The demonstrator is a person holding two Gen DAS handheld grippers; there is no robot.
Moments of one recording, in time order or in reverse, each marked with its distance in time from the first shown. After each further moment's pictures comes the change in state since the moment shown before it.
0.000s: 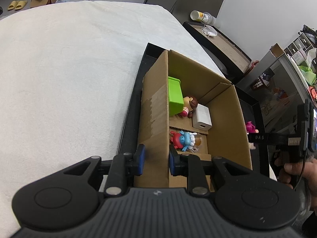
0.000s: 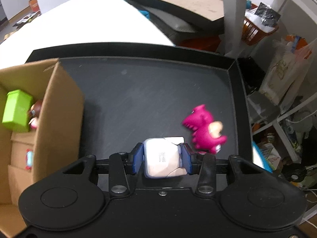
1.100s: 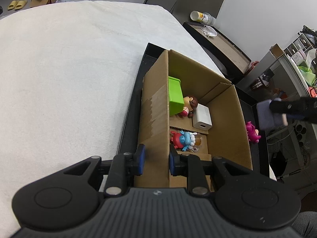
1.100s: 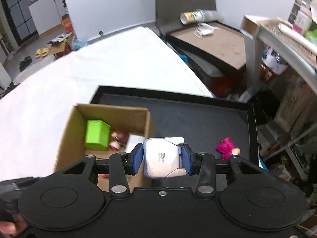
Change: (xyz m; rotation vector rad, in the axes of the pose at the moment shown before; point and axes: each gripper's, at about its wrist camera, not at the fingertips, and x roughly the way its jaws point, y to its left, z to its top) left arm 0.000 0.002 -0.001 -0.004 -0.001 -0.006; right arm -0.124 0.041 0.023 -0.060 -0.162 0.156
